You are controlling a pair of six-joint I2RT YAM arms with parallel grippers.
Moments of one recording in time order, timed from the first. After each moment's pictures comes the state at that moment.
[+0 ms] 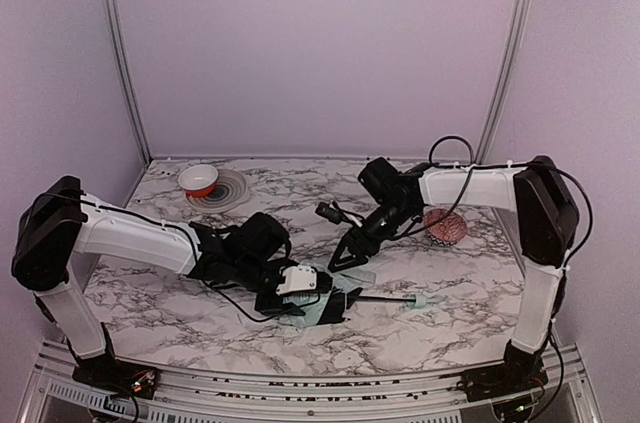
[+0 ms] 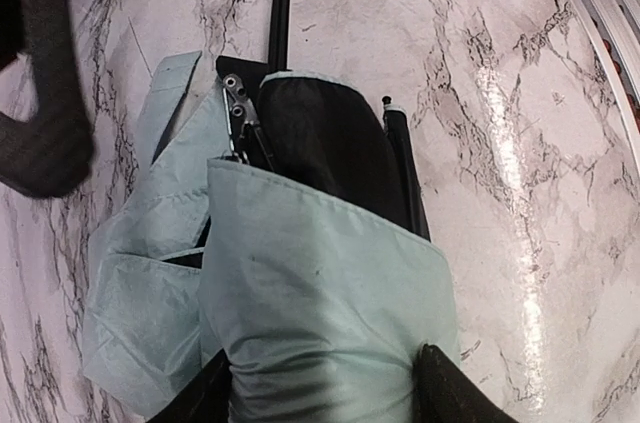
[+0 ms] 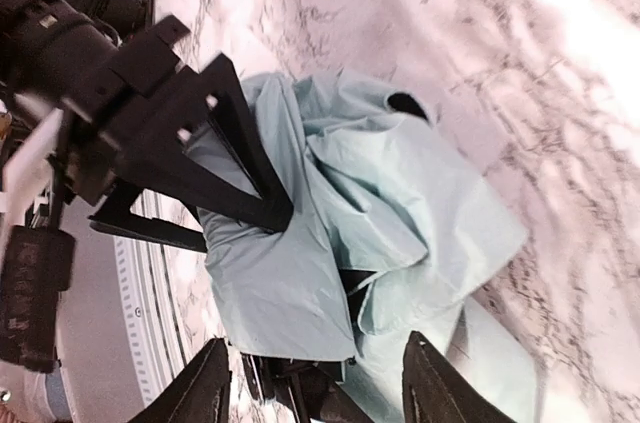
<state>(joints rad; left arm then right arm) -1.01 1.73 0.96 -0.17 0.23 0.67 0.67 1.97 1.41 -0.72 -0.82 -0.28</state>
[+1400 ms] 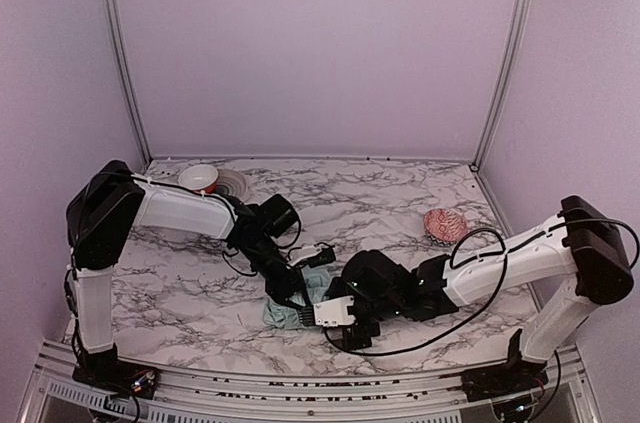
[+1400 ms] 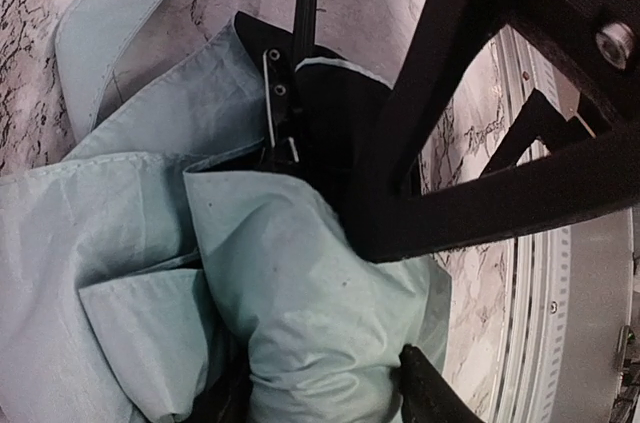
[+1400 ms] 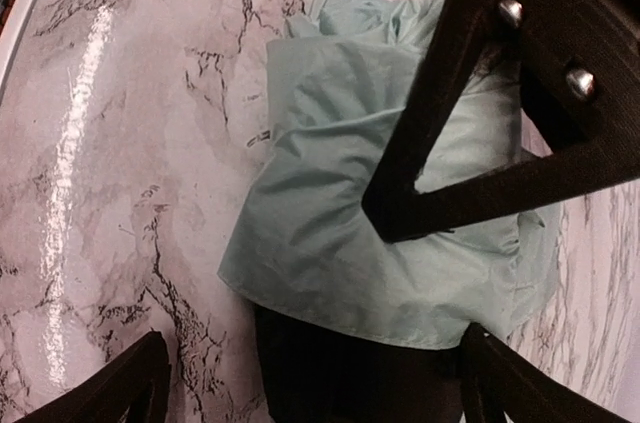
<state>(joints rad) -0.85 2.03 1.30 -0.56 0.72 0.34 1.17 1.60 0.80 -0.10 0.05 -0.64</state>
